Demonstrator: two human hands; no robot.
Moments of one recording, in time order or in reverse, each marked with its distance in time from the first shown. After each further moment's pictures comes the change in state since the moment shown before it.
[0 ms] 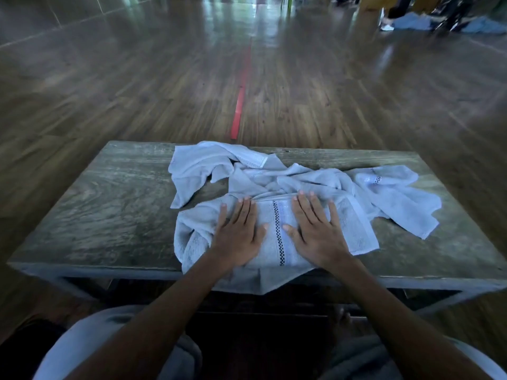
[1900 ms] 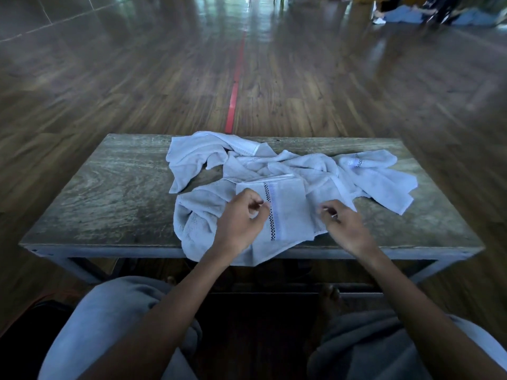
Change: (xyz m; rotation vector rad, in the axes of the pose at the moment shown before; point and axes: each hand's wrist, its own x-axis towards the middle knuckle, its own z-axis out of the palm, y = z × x) left_hand -0.042 0.041 -0.027 -0.807 0.416 -0.009; right_hand -0.063 0.040 -0.047 0.735 -0.014 0.358
